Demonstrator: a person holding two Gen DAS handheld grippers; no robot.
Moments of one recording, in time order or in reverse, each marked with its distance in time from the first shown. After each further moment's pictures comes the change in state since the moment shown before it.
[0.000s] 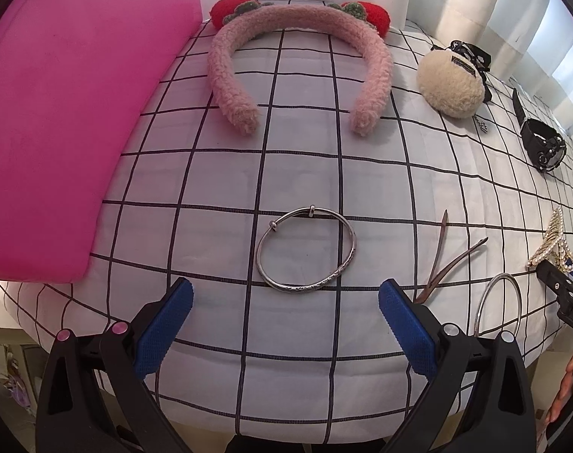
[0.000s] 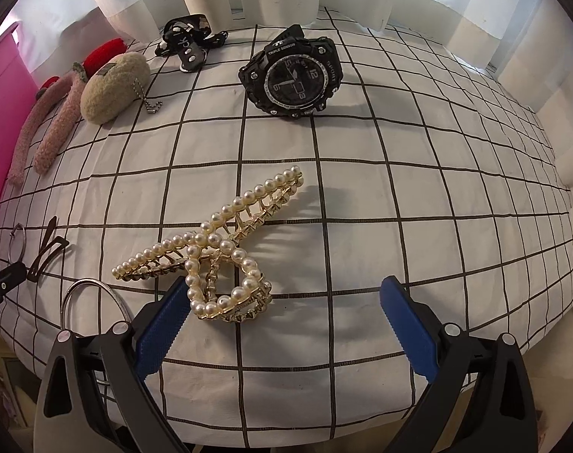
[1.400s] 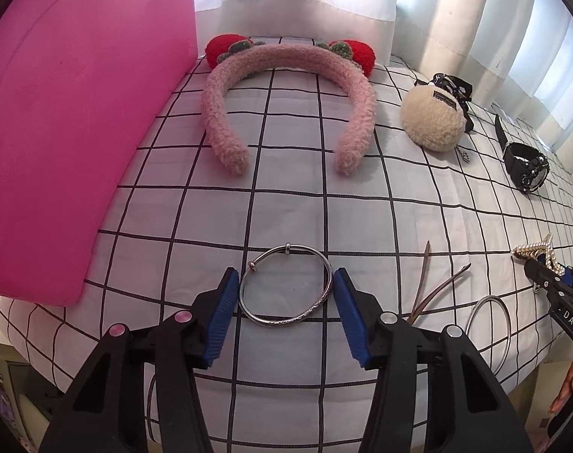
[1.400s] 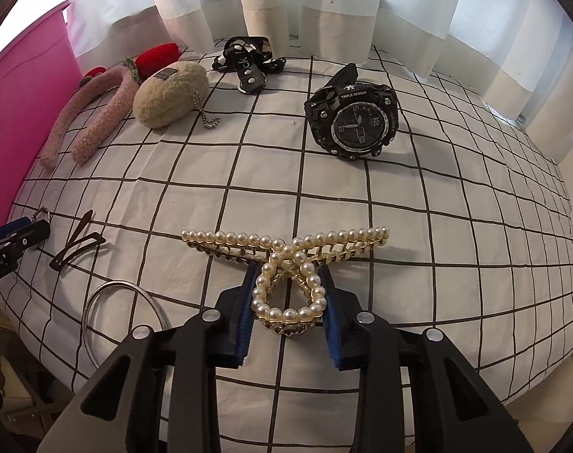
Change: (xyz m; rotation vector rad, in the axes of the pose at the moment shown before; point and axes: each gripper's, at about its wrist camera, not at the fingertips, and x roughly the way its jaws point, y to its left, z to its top) left arm -0.009 -0.004 0.004 -0.002 -0.150 -0.059; right arm -0.010 0.022 0.002 -0.134 -0.112 0.069
